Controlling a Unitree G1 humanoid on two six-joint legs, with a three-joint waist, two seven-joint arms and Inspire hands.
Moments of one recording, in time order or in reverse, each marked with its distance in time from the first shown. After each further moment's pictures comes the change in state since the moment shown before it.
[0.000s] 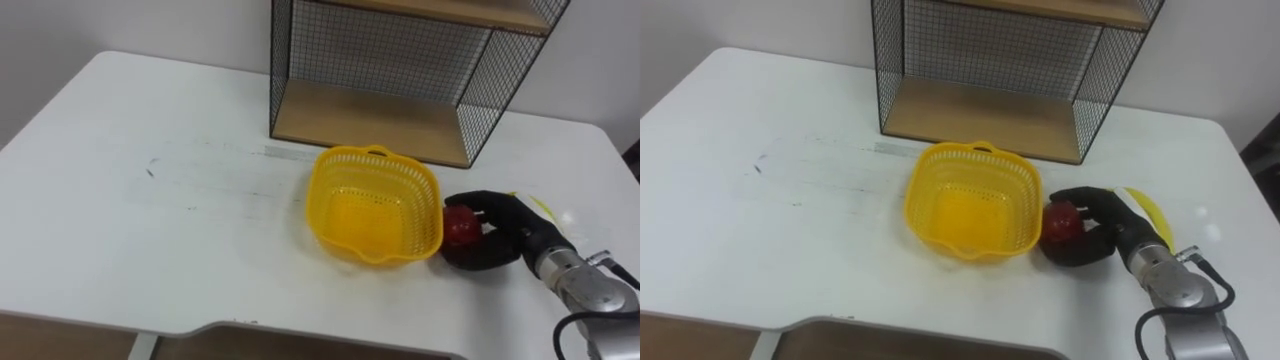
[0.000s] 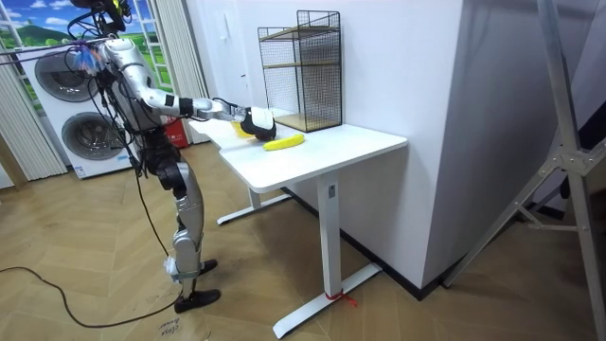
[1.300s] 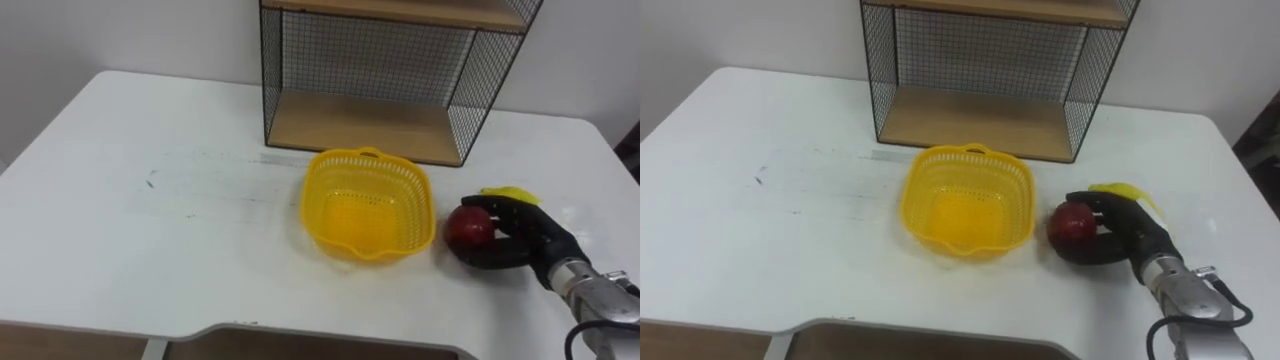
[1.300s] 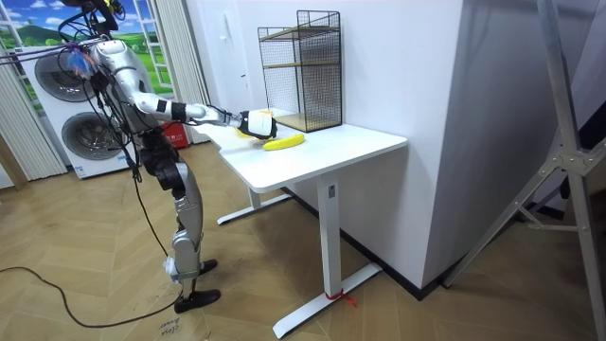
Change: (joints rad) left arm 0.022 -0.005 0.027 -0.002 -0.001 0.011 -0.001; right arm 0.012 -0.001 -0.081 0.056 0.197 0.000 -0.046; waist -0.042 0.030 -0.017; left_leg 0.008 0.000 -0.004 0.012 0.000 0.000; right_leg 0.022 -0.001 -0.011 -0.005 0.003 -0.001
